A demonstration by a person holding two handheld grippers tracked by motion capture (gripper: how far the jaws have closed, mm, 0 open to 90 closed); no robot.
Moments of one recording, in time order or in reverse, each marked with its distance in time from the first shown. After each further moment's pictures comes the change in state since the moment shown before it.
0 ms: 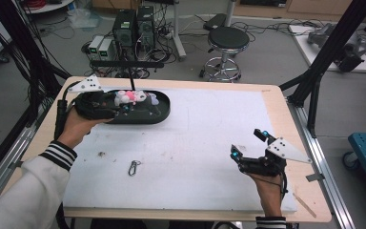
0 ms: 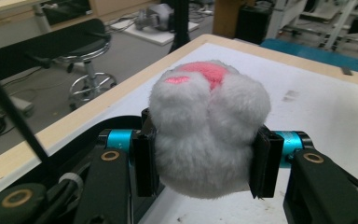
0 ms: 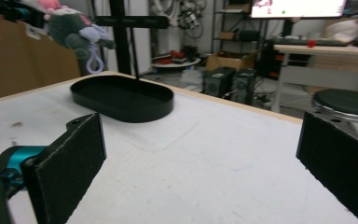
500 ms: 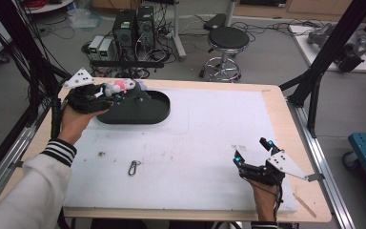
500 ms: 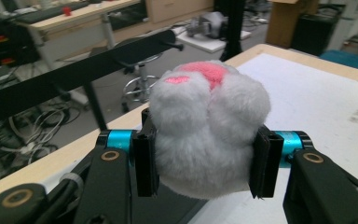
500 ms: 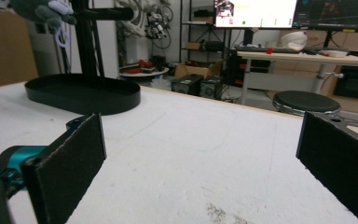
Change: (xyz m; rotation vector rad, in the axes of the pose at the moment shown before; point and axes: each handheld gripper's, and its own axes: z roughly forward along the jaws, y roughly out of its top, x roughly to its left) left arm 0.012 0.003 -0.006 -0.045 0.213 -0.037; right arm -0.002 -0.042 -0.004 -0.052 -0.142 -0.024
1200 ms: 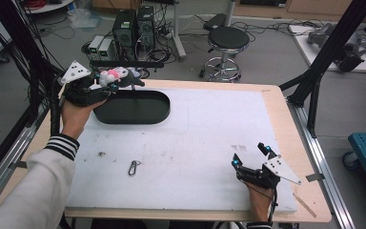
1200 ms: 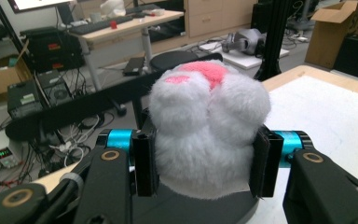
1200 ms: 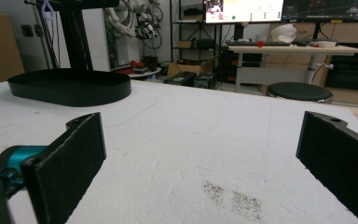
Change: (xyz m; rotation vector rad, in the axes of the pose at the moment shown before) left arm 0.008 0.014 0.001 -0.066 0.143 -0.020; right arm -0.002 -0.028 0.004 -0.002 -0.028 0.043
